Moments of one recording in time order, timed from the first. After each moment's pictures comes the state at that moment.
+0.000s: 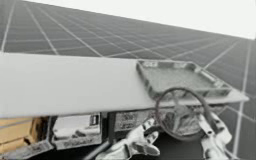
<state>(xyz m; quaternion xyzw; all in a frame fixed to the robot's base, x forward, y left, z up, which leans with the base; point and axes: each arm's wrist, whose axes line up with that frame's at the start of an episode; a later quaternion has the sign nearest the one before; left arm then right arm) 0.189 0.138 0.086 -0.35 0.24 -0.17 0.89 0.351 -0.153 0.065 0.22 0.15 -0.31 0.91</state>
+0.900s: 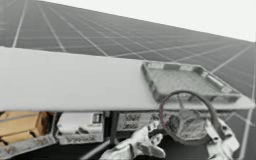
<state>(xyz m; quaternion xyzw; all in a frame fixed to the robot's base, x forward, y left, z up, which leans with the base) 0.189 0.138 0.086 -0.35 0.24 -0.17 0.89 0.350 -0.153 0.067 0.22 0.14 -0.31 0.91</state>
